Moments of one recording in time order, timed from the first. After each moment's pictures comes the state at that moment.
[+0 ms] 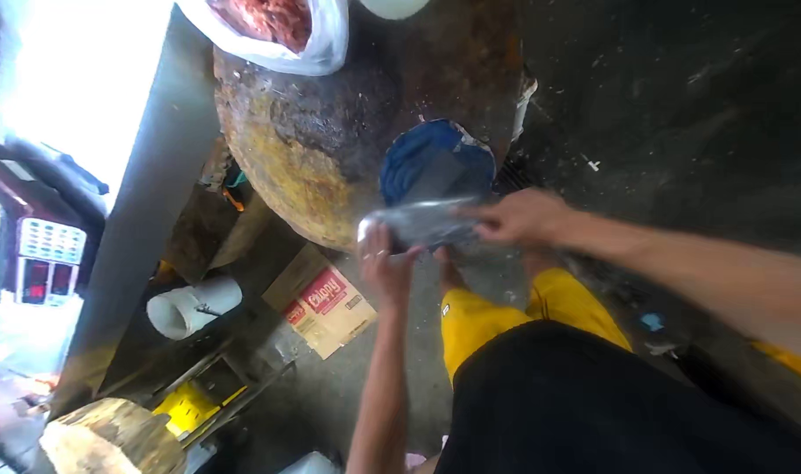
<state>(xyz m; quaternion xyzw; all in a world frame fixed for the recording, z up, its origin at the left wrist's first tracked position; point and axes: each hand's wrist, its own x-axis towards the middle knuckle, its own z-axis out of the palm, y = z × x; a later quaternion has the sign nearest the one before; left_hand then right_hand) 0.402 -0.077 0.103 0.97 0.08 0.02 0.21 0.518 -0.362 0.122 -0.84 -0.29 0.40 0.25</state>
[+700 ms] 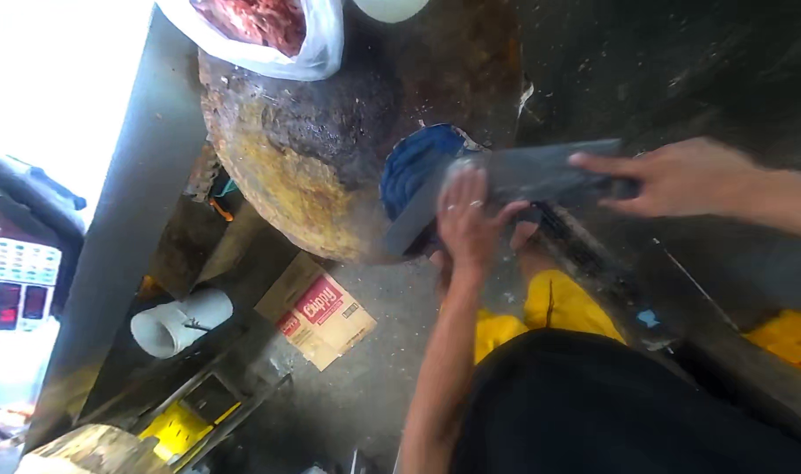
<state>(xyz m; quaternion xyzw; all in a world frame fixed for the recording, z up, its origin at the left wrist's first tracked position) 0.477 -0.212 0.081 0.95 -0.02 0.08 0.29 0.545 -0.518 0.136 -0.91 -0.21 0.34 0.11</state>
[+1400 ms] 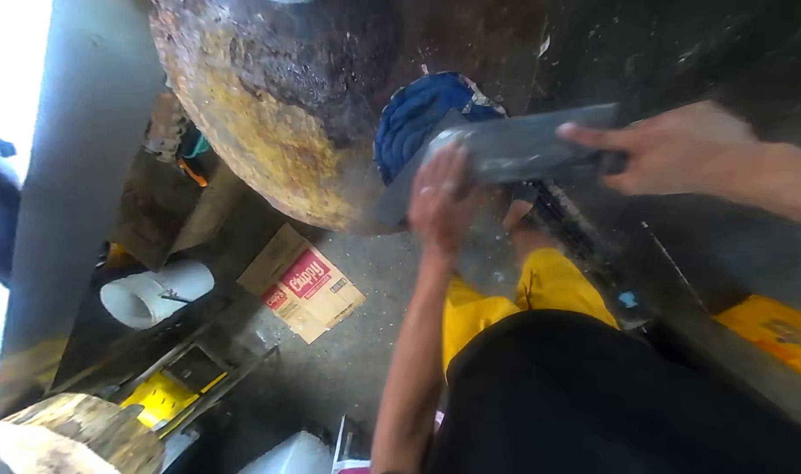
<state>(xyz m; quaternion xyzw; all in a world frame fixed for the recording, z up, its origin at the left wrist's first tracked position) 0.458 -0.164 0.075 0.94 -0.04 0.12 0.32 0.539 -0.464 0.160 -0.90 -0.20 0.38 0.06</state>
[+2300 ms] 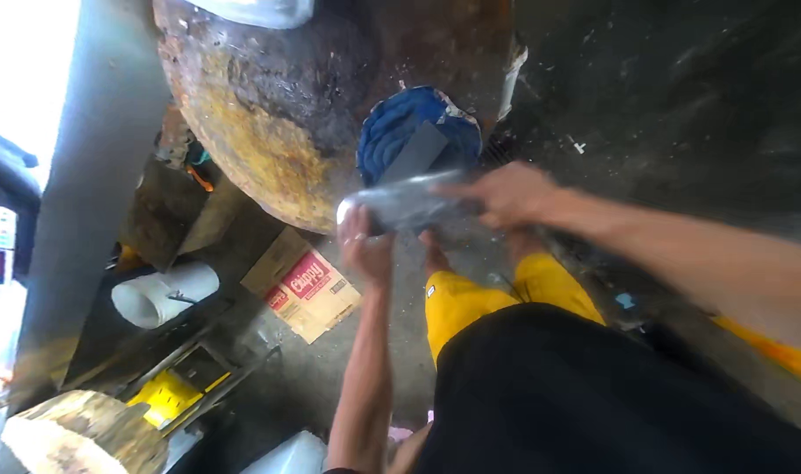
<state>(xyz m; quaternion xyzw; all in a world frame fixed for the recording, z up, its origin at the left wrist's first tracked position) 0.404 -0.081 0.090 0.96 0.10 0.11 0.25 0.525 -0.362 0.121 -0.84 -0.31 0.40 0.19</state>
